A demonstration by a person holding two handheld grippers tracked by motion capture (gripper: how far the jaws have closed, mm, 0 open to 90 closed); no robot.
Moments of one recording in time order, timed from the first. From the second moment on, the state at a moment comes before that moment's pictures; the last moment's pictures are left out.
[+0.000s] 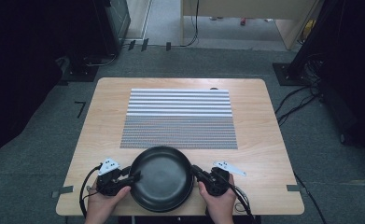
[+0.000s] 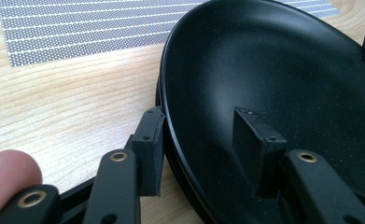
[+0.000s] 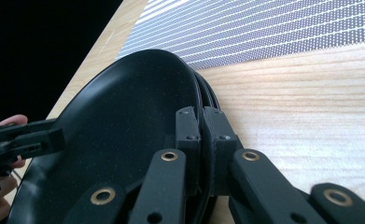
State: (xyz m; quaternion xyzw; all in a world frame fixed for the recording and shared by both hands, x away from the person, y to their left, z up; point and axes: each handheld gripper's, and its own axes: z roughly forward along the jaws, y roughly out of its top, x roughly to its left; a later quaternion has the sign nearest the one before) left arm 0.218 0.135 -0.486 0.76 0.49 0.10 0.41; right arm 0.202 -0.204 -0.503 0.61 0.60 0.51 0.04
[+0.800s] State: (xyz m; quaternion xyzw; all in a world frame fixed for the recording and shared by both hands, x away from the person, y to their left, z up) left arm 0.219 0.154 -0.481 0.73 0.52 0.11 0.44; right arm 0.240 -0.178 -0.507 0.58 0.62 0.52 0.05
